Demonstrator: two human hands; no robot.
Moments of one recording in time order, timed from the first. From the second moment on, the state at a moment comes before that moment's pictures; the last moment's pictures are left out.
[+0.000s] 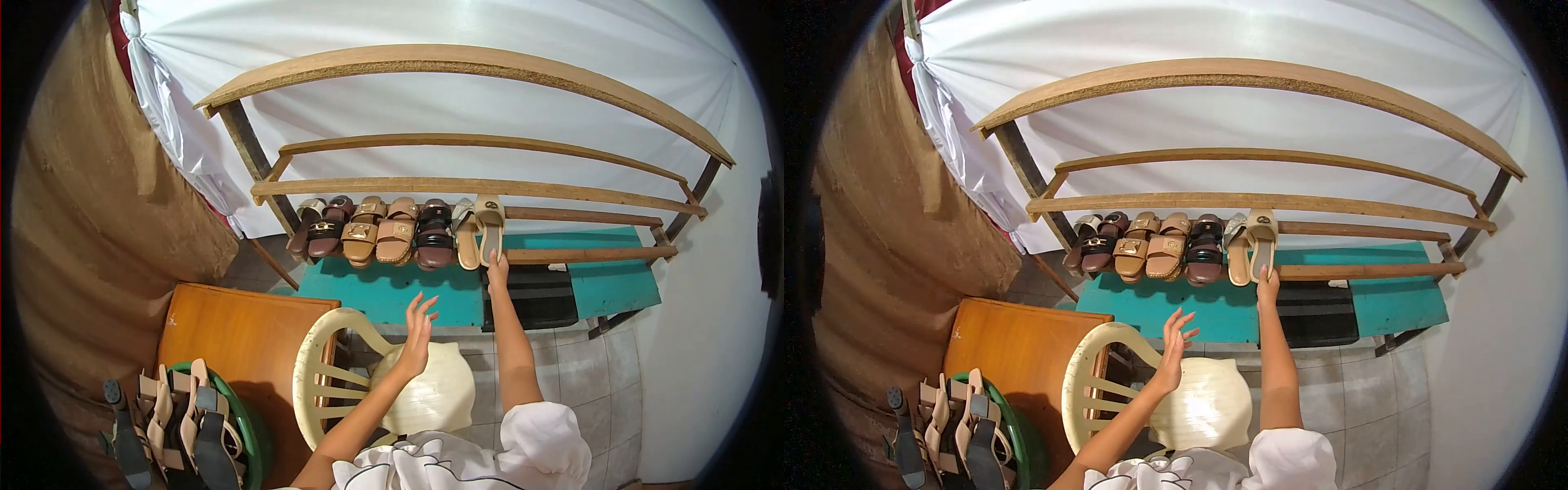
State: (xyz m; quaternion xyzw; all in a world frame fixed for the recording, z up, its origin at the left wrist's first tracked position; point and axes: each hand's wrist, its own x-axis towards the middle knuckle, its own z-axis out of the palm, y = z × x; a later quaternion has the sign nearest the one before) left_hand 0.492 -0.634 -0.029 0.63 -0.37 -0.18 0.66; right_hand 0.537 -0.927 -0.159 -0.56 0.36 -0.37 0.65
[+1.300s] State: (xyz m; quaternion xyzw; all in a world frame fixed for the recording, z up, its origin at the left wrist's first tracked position) left_hand 0.487 -0.484 -0.001 0.70 -0.18 0.06 0.69; right_hand 0.523 -0.600 -0.055 -0.80 0.07 -0.35 0.47
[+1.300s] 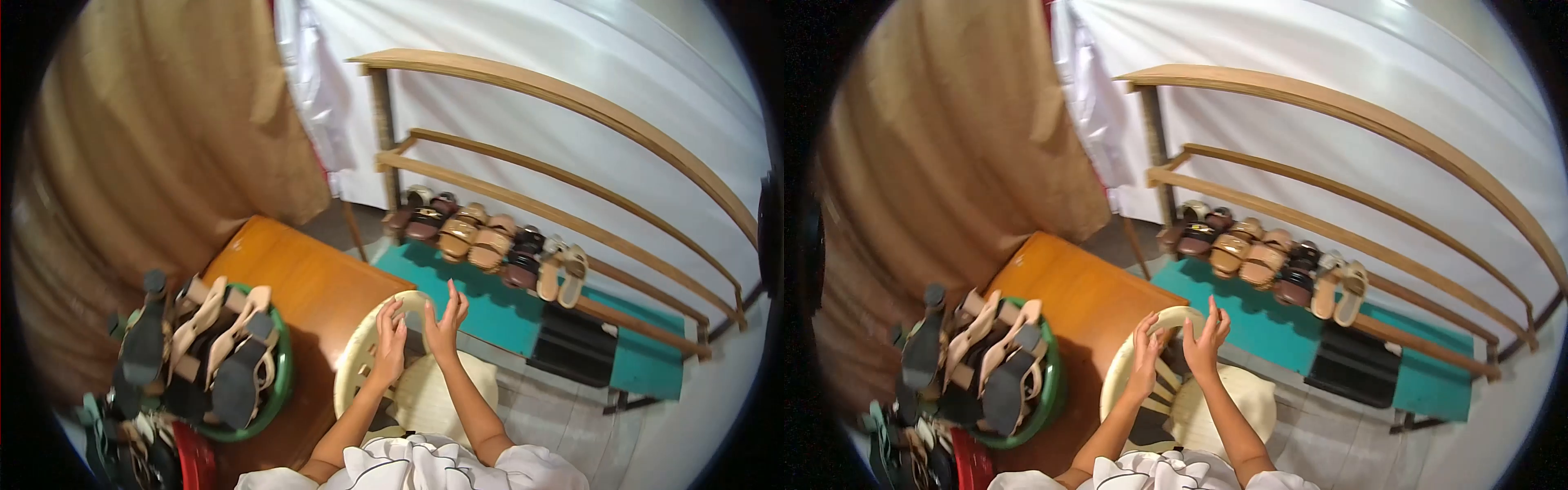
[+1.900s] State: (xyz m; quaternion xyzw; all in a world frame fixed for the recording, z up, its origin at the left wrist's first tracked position) left_hand 0.305 -0.244 0.073 0.73 0.04 0.45 0.51; right_hand 0.418 -0.353 0.055 -0.74 -0.37 -0.20 0.52
